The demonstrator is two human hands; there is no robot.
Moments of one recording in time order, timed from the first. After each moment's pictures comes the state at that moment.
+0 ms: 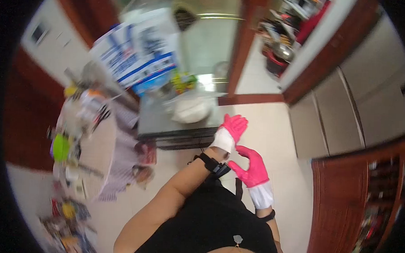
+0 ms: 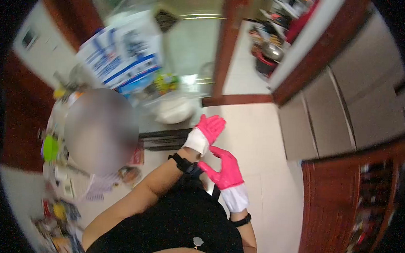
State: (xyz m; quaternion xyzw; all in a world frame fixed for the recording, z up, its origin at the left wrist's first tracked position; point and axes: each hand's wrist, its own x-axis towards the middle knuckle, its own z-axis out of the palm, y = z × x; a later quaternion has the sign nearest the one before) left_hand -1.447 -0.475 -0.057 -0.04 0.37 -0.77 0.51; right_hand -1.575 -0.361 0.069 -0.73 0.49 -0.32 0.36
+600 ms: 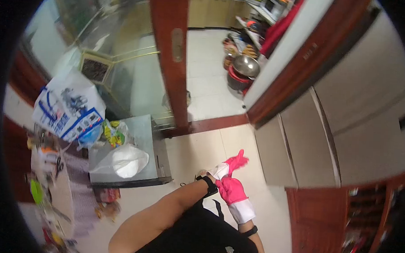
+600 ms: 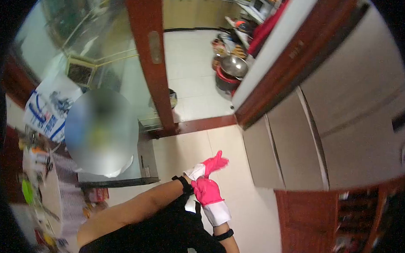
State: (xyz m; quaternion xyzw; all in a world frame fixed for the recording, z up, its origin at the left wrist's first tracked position) left_hand -1.708 -0.672 -0.204 0.37 -0.36 -0.77 0.39; right_hand -1.745 -0.565 -0.036 -0.78 0.51 -0.28 0.24
